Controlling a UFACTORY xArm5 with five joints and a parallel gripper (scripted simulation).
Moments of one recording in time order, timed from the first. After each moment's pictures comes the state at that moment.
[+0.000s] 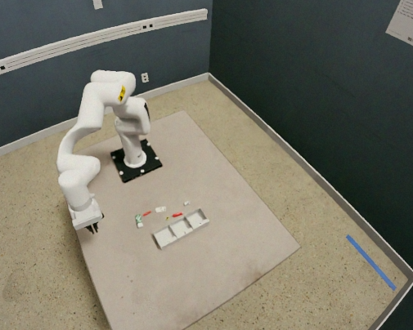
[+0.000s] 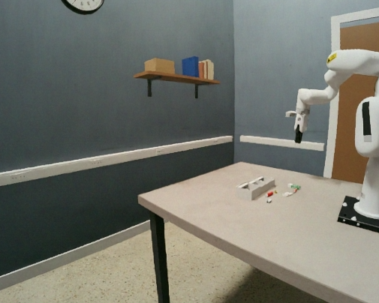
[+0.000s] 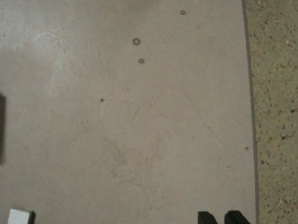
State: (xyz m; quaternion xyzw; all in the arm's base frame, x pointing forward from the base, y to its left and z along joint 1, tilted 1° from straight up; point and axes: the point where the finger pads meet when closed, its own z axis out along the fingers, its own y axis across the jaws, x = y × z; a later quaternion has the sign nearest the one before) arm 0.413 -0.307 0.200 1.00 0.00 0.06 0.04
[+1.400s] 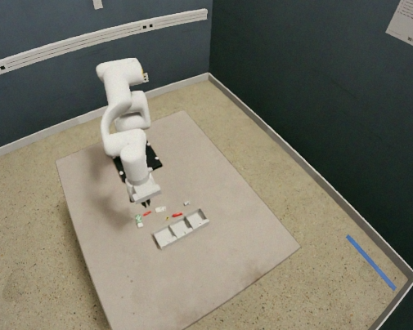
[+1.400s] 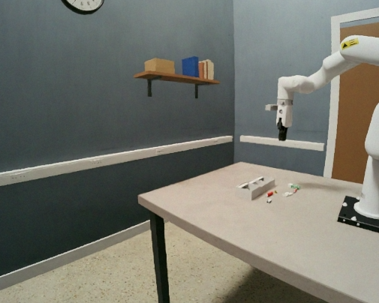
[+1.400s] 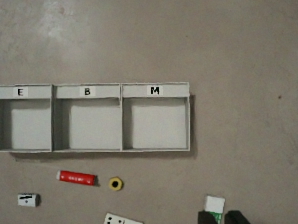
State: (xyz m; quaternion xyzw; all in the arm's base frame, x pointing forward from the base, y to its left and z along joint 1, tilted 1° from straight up) arm 0.427 -0.083 0.237 1.00 0.00 0.02 0.00
